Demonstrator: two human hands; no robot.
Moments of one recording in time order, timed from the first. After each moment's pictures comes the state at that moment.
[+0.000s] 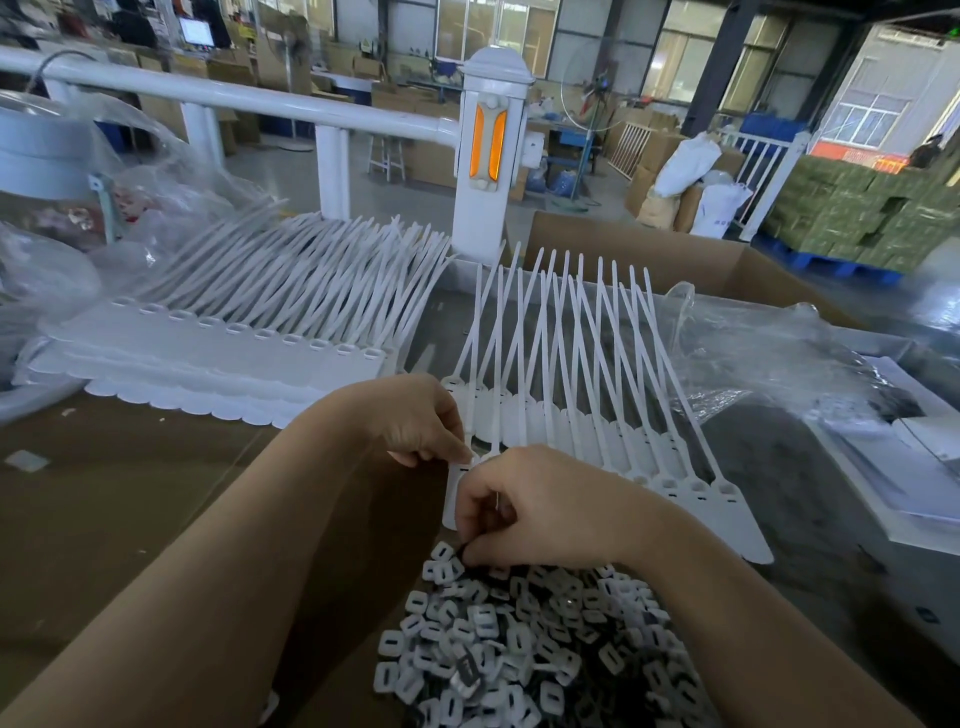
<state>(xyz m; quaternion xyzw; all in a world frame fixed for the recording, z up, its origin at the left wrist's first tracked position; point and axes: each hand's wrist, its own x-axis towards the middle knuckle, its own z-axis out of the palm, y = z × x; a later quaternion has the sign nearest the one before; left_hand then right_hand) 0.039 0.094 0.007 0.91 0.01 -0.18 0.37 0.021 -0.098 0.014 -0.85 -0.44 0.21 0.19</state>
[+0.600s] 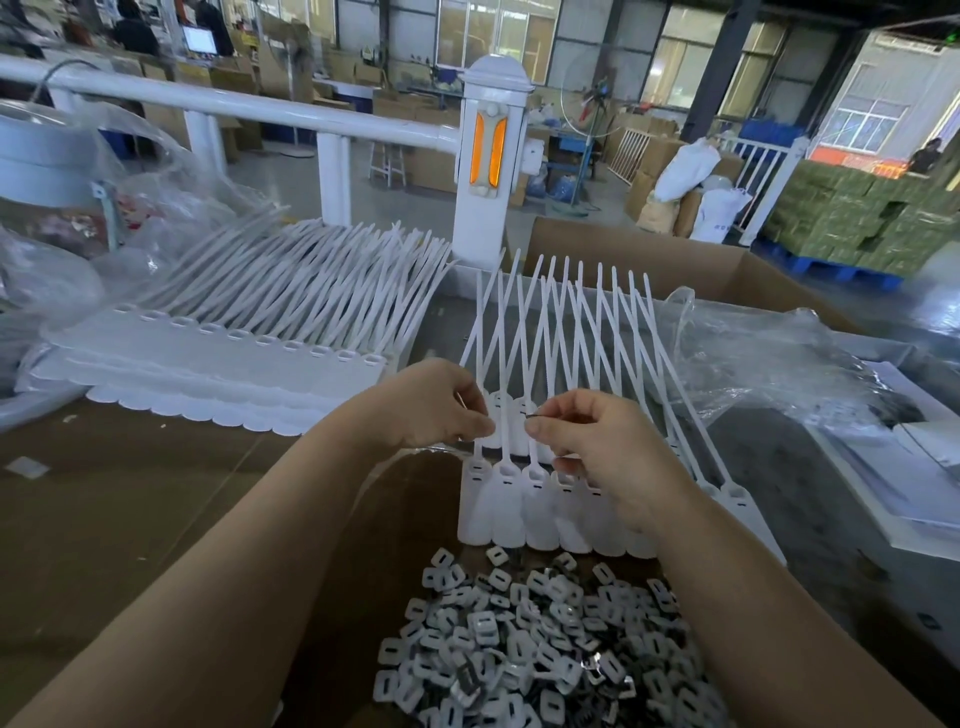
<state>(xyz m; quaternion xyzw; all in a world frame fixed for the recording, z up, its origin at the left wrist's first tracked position) 0.033 0.075 0.016 0.91 0.00 -0.04 0.41 0.055 -0.119 0.002 -0.80 -0.08 0.09 0.58</state>
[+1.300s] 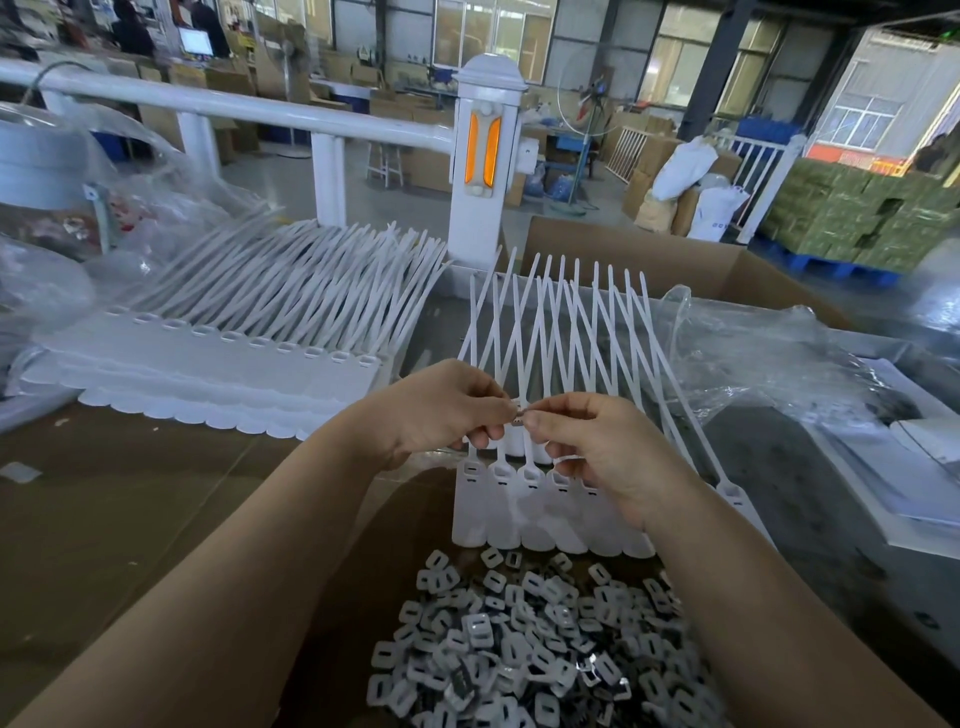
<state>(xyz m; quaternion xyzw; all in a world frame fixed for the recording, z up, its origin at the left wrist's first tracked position) 0.038 0.066 0.014 0.85 -0.06 -0.08 0.51 0.058 -0.123 0.004 -0.78 -0.08 0.14 0.61</state>
